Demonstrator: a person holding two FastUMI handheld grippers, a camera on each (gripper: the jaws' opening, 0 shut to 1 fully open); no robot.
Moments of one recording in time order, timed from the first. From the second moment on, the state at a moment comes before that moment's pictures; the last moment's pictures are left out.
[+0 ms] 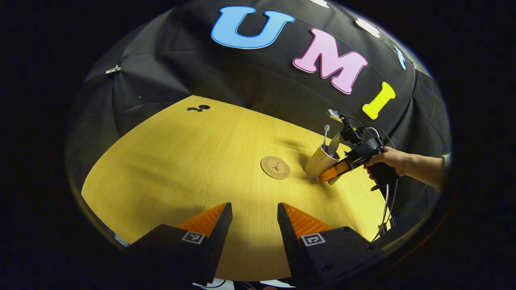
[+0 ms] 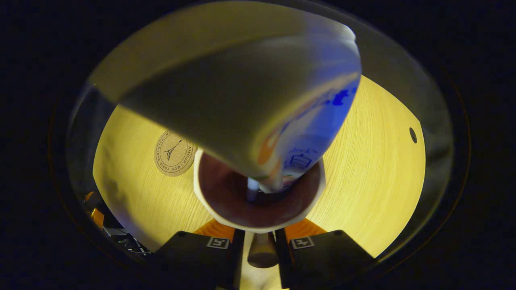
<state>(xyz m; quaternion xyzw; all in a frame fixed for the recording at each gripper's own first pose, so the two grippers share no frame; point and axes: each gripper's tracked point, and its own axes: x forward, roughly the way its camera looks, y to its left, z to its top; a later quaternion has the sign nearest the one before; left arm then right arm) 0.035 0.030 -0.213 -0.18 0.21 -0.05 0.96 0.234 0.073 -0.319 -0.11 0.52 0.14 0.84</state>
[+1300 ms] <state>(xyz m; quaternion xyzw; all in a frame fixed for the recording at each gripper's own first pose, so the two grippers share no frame) 0.030 0.050 -0.209 -0.22 0.20 -0.02 0.96 0.227 0.194 -0.293 -0.17 0.48 0.25 0.83</state>
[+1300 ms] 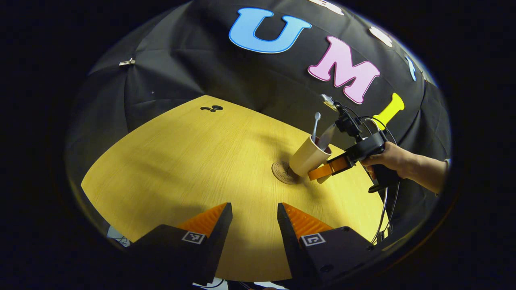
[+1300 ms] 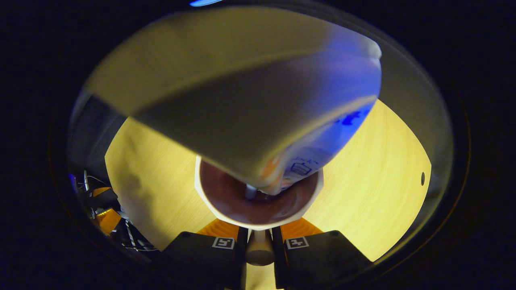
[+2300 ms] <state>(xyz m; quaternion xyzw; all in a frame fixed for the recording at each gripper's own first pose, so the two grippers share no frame) 0.028 0.065 -0.219 -0.23 0.21 0.00 0.95 0.223 0.217 -0.314 -0.22 0.49 0.25 0.80</state>
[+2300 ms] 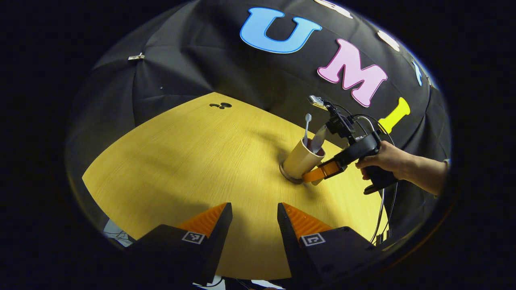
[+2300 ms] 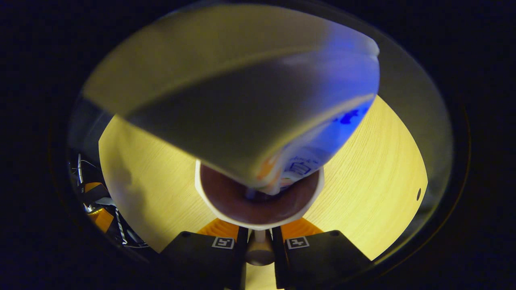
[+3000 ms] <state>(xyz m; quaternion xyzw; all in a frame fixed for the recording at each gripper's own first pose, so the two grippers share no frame) 0.033 0.053 -0.187 -0.20 0.20 -0.02 0.96 0.209 0.199 -0.245 -0.19 0.44 0.26 0.84</state>
